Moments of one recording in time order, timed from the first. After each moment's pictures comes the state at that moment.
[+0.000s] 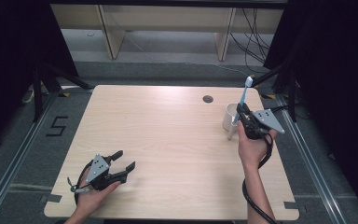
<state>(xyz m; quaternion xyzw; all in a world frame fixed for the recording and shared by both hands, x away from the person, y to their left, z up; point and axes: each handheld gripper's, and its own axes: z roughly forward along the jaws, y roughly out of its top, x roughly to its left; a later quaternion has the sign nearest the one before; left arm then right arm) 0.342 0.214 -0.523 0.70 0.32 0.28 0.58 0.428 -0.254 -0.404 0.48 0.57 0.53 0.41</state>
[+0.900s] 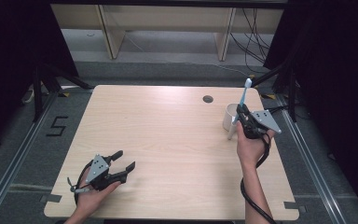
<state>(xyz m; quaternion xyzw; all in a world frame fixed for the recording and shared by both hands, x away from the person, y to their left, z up) 0.340 0.215 -0.522 0.70 0.32 0.28 0.57 0.438 -0.256 -0.418 0.49 0.57 0.52 0.42</state>
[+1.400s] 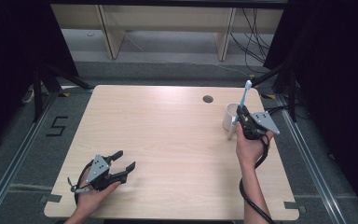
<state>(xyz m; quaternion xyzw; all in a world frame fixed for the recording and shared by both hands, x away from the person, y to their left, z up) 0.341 0.214 -0.523 0.70 0.32 0.27 0.58 0.441 -0.256 -0.428 0.50 0.56 0.52 0.42</state>
